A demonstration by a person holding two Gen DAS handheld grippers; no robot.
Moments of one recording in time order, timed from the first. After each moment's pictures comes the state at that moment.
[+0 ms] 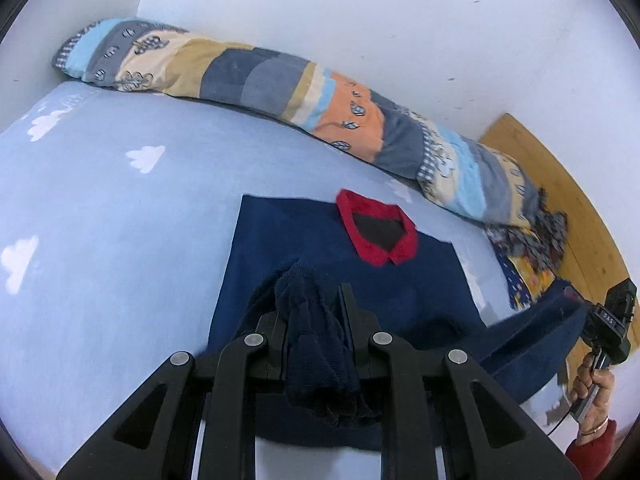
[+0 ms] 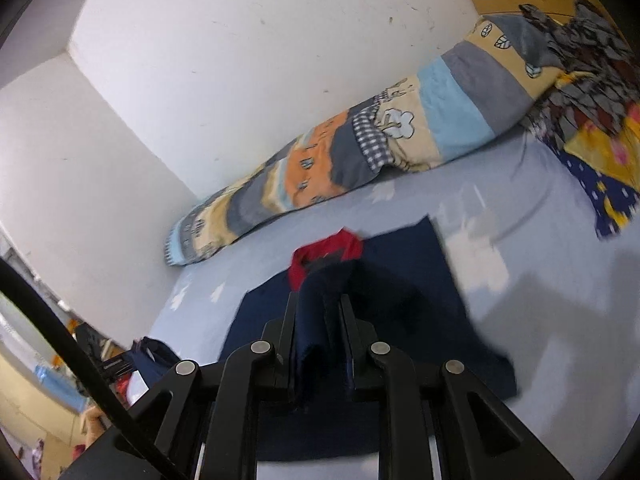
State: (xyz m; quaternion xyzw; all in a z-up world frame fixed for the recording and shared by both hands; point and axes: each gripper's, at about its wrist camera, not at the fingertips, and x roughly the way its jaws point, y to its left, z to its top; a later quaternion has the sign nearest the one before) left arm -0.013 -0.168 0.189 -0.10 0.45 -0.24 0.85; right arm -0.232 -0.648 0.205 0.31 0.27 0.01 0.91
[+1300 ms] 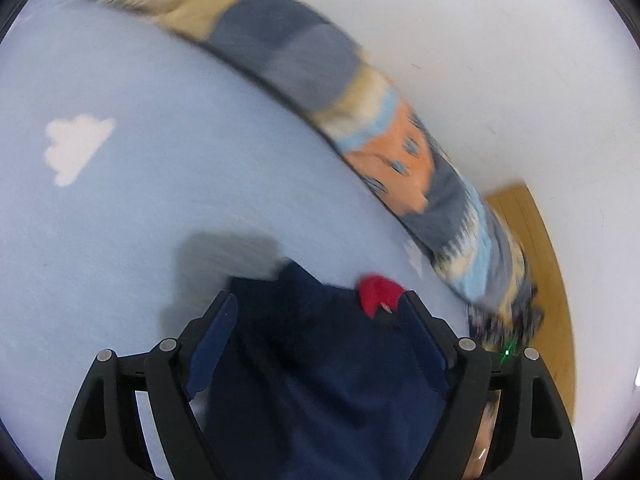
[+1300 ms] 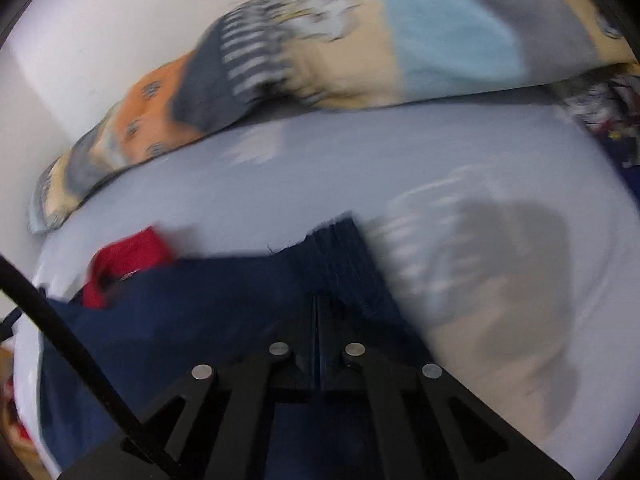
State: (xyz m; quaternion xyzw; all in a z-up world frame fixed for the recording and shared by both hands) left arm 0.196 -0.171 0.102 -0.25 0.50 -0.28 0.78; right arm 0.017 -0.719 0.051 0.23 0.41 -0.12 0.87
